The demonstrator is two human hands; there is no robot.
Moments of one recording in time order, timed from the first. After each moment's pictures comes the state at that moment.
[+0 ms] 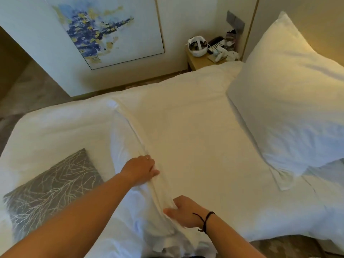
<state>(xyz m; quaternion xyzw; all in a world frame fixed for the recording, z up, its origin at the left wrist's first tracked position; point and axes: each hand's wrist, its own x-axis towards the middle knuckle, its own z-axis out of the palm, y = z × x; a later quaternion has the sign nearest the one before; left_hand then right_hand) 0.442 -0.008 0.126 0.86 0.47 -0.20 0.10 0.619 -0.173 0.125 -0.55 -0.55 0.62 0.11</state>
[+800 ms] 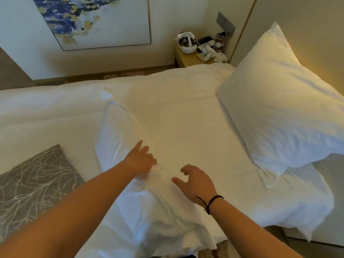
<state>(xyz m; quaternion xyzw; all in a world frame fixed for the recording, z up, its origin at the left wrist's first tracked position) 0.429 0.052 0.095 0.90 0.28 -0.33 -0.02 0.606 -0.107 0.129 -0.79 -0.49 0.34 0.09</state>
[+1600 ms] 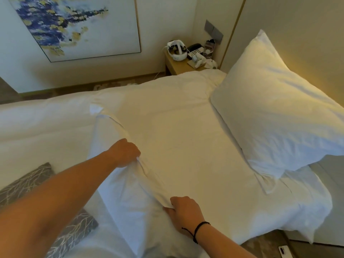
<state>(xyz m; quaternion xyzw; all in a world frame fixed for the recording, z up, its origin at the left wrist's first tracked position) 0.415 0.150 0.116 0.91 0.26 -0.31 -0.05 0.570 -0.111 0.099 -0.74 -0.58 0.34 0.01</state>
